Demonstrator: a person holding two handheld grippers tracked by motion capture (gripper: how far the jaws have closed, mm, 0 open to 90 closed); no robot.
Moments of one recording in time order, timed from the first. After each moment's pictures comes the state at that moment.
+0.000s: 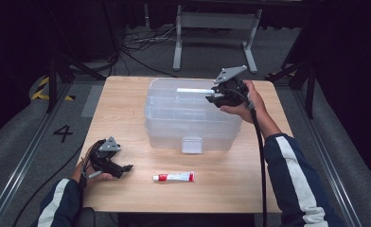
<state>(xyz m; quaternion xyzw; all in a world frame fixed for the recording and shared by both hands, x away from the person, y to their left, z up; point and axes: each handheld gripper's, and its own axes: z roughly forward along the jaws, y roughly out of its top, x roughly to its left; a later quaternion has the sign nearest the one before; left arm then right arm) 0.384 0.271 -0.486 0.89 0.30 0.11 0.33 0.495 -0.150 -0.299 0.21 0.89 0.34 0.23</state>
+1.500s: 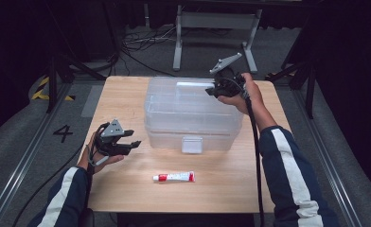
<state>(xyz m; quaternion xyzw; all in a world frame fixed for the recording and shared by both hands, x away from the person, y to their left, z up) 0.402 0.241 -0.423 0.86 0.28 0.16 0.40 0.511 -0.139 -0.279 0.26 0.89 0.31 0.21</state>
